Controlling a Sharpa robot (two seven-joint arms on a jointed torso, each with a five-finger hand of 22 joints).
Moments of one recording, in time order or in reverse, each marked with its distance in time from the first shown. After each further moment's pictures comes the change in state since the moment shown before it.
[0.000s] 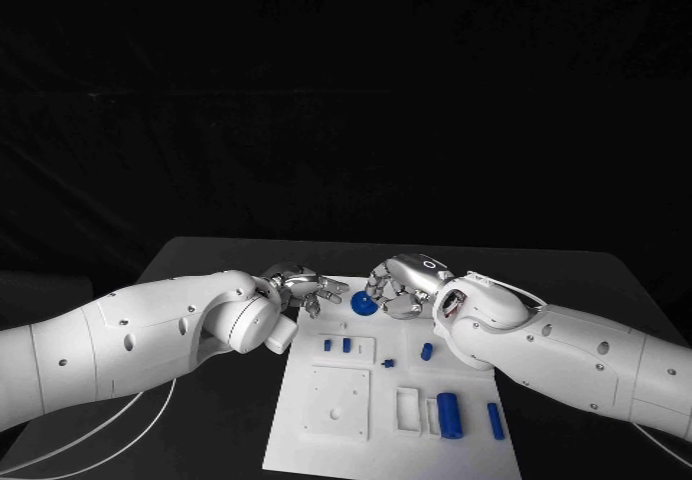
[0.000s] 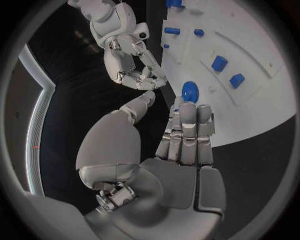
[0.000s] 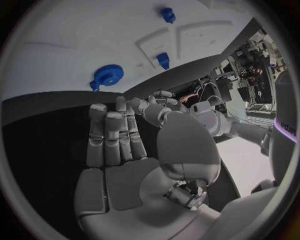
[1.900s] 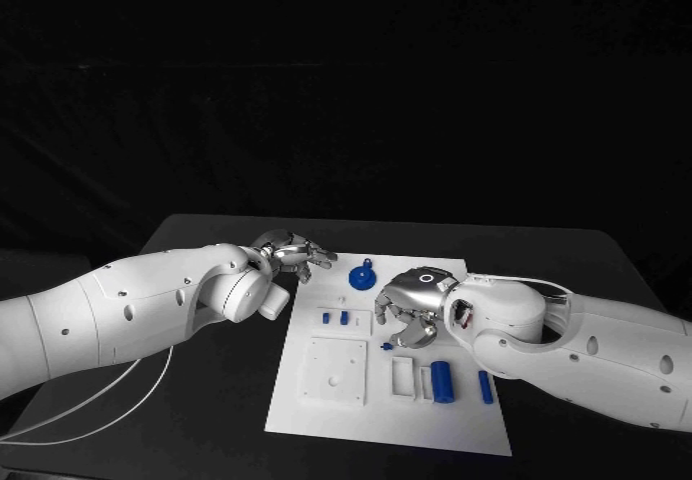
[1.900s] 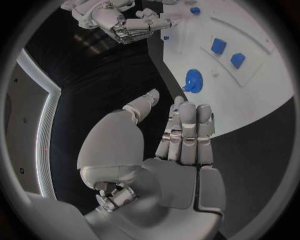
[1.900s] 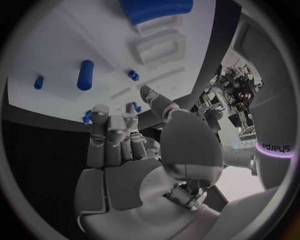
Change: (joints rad) left arm -0.024 -0.011 -0.002 -0.055 -0.035 -0.003 0.085; left_hand 0.039 0.038 -0.018 -0.048 0.000 0.004 -0.004 0.010 0.000 0.007 -0.008 0.000 -0.005 0.007 -0.007 -0.004 0.000 0.000 0.005 0.001 0.000 -0.001; right arm 0.024 -0.136 -0.080 0.294 -0.193 0.328 -0.132; right_hand -0.012 -0.083 -0.223 -0.118 0.015 -0.024 -0.021 -0.047 -0.011 -0.119 -0.066 0.886 0.783 0.034 -0.066 0.089 0.141 0.008 0.047 -0.032 0.072 0.000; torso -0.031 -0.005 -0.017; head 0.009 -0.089
